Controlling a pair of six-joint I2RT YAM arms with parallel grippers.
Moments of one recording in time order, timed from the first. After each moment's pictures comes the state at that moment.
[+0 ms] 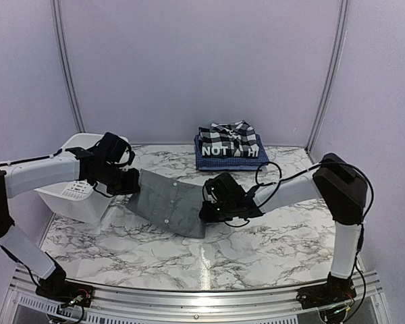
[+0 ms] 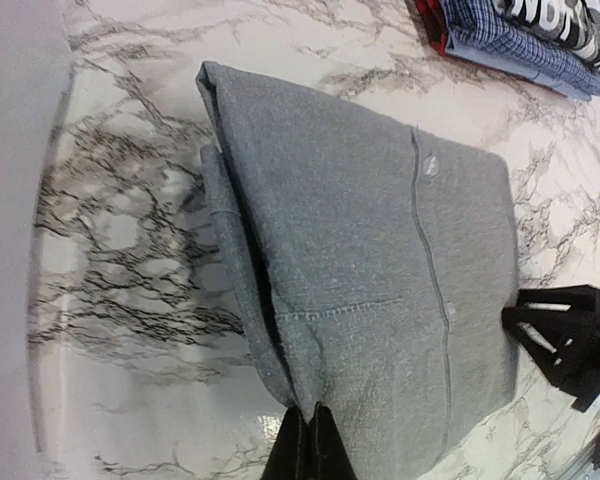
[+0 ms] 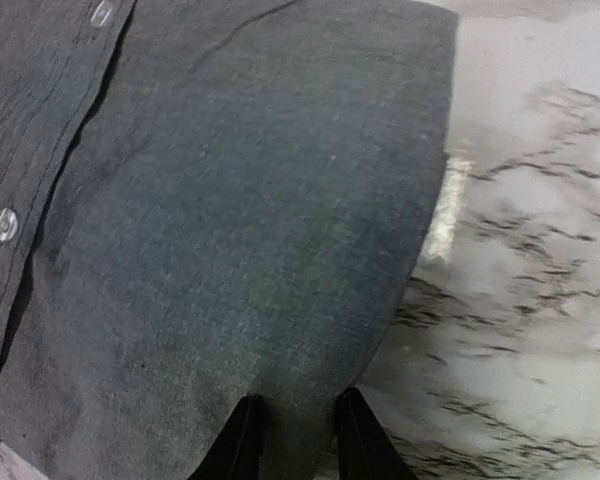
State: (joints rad) left arm -0.55 1.52 1.04 -0.49 0.05 -0.52; right arm 0.87 1.95 1.10 -0.01 0.03 0.65
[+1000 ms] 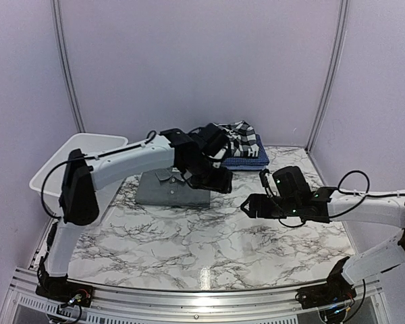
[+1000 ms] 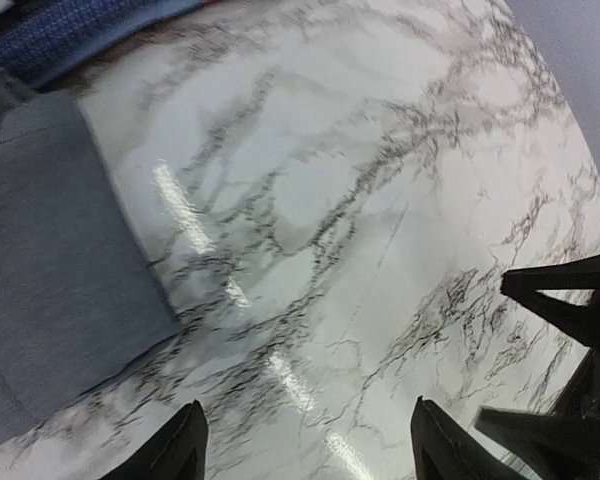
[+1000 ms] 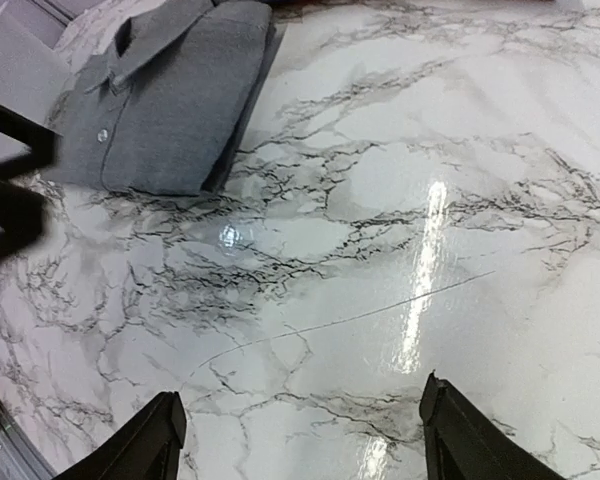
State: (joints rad) left arm -0.96 2.34 2.23 -0.91 0.06 -0.47; right arm 0.70 1.24 0.68 -0.15 0.01 0.59
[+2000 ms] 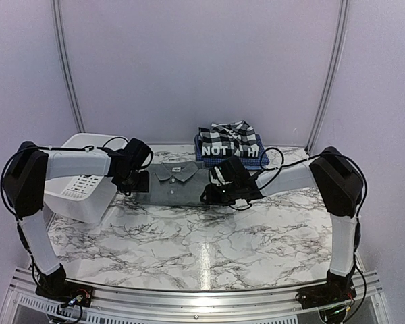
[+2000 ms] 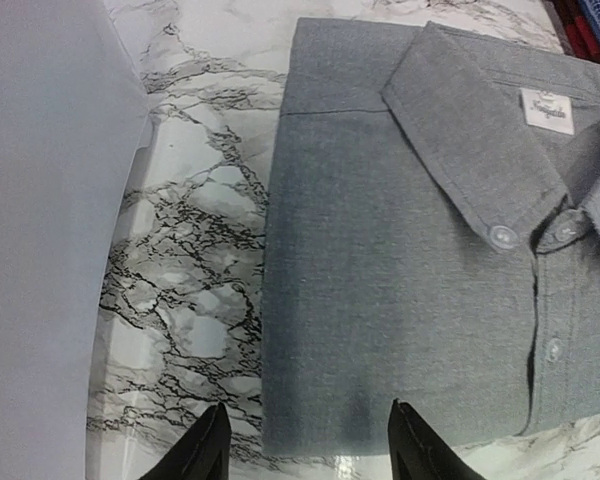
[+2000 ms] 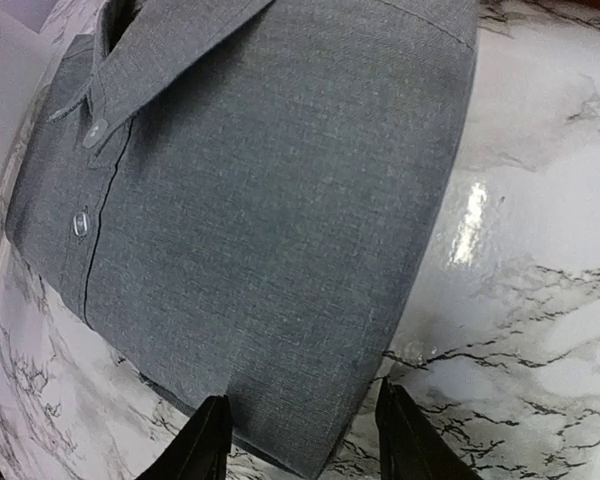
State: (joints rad) left arm -0.57 1.82 1.25 -0.51 -0.30 -0.52; right arm 0.74 2.05 1.27 -0.02 -0.11 0.58
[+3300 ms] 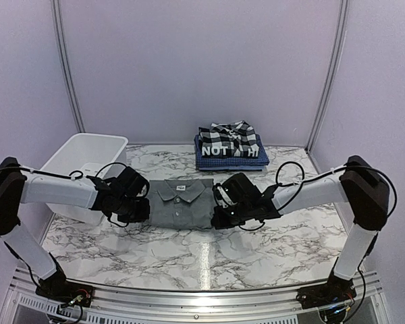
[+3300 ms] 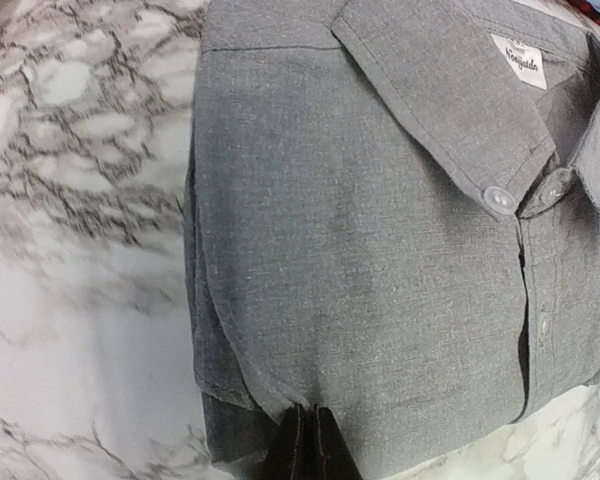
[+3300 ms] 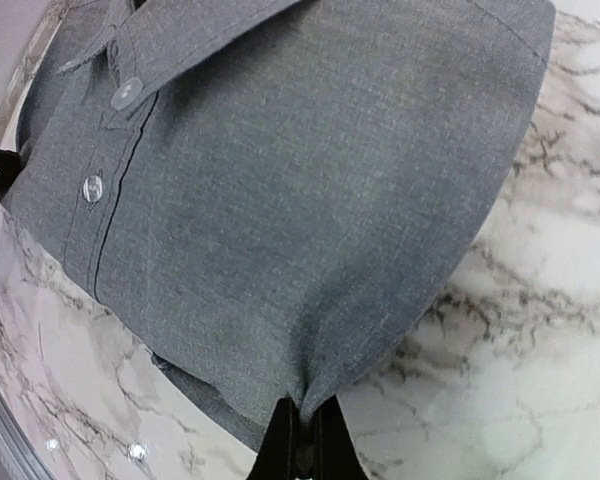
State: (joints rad) left arm -0.72 1.60 0.86 -0.31 -0.13 -0.69; right arm 0.87 1.80 1.00 -0.08 -0.10 0.58
